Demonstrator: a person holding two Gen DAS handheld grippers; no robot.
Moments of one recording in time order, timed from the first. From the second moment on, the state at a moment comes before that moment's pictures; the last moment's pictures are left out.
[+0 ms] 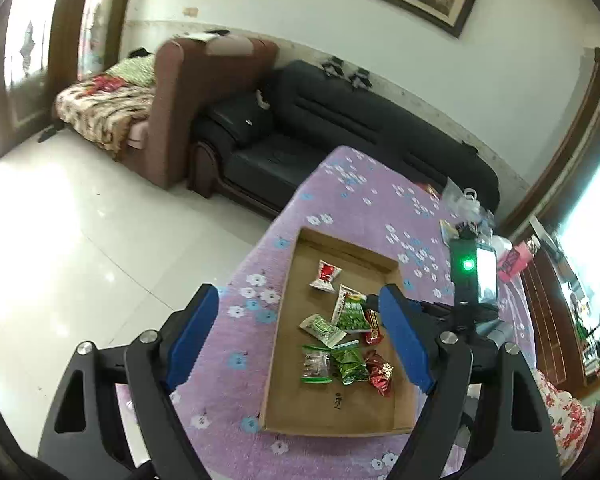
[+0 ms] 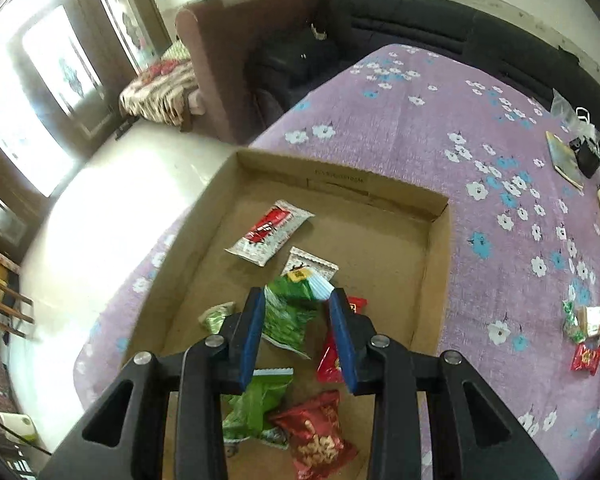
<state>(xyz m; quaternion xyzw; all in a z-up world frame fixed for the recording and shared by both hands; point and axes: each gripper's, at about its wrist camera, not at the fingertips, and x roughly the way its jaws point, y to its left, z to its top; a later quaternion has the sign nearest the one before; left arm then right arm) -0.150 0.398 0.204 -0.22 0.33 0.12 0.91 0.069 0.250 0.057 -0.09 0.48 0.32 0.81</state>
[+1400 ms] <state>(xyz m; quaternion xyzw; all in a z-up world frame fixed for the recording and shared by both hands) 0.011 0.162 0.145 -0.09 0.46 -0.06 0.88 0.087 -0.111 0.048 0.10 0.48 0.16 0.86</state>
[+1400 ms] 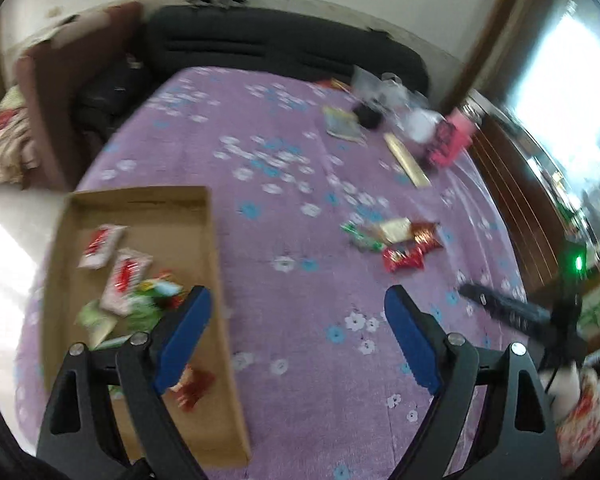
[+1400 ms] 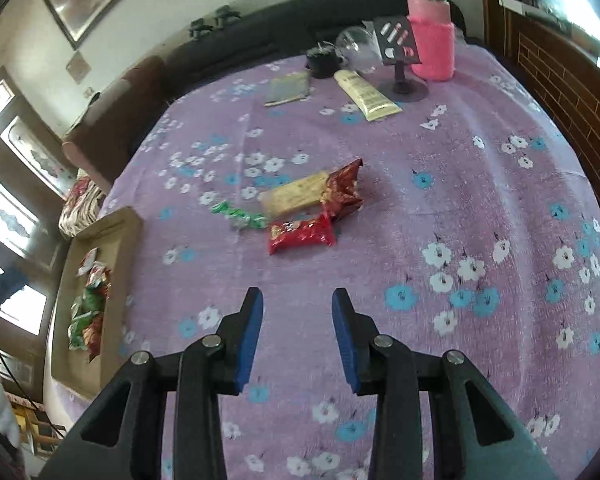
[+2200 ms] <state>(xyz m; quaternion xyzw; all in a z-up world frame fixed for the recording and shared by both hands) 0.168 0.058 0.047 0.10 0.50 -0.30 0.81 0.192 -0.077 -0.017 0.23 0.55 0.03 0.80</state>
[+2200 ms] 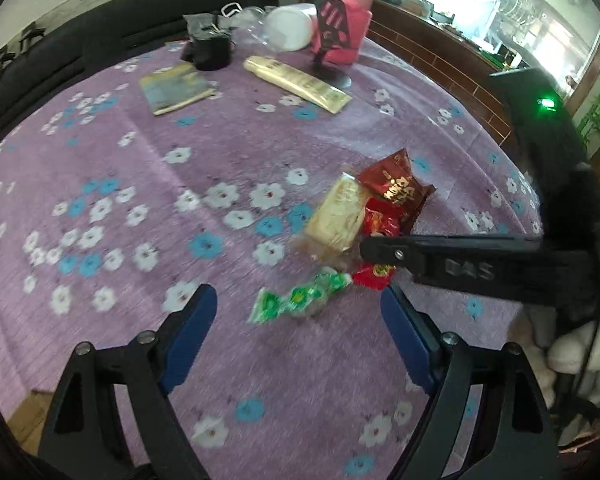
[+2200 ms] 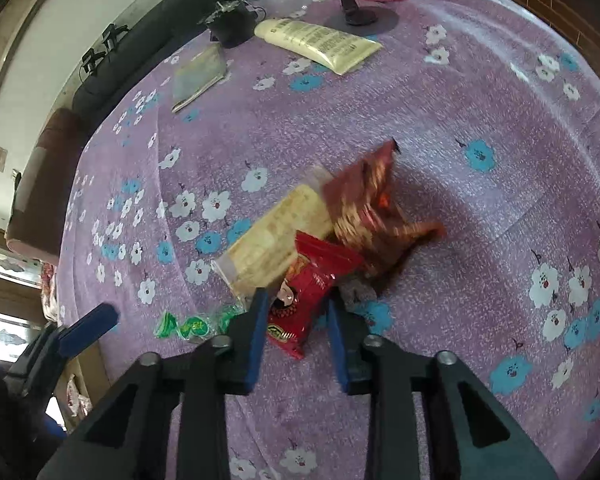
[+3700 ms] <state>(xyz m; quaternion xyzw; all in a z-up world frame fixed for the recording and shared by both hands) -0.037 0.282 0.120 -0.14 0.48 0.05 0.86 0.078 0.034 0.048 0.10 0.51 0.30 0.80</state>
